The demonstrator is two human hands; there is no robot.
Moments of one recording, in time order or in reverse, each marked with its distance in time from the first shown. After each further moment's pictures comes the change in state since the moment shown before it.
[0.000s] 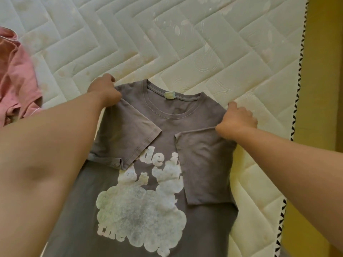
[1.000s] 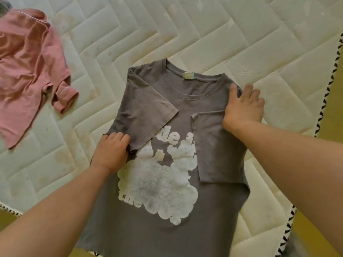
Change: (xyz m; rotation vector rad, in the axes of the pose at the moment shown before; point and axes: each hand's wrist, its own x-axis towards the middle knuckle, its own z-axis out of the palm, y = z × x) left_hand -0.205 -0.105 0.073 0.557 0.042 0.448; right_hand -0.015 -0.016 0.035 -0.340 0.181 -0.176
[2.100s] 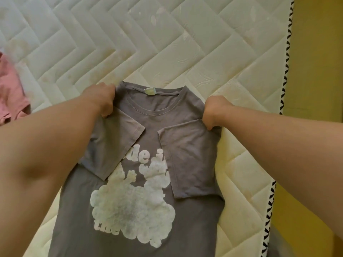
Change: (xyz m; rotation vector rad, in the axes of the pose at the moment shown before) left_hand 0.232 0.019 -0.104 0.180 -0.349 -0.187; right_hand 0.045 0.049 -0.034 0.266 -0.490 -0.081
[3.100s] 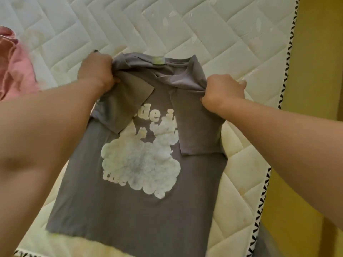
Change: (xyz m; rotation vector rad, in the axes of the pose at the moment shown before) left_hand -0.029 -0.016 -0.046 -0.381 0.385 -0.111; right_hand -0.019 -0.011 -0.027 0.023 0.506 -0.105
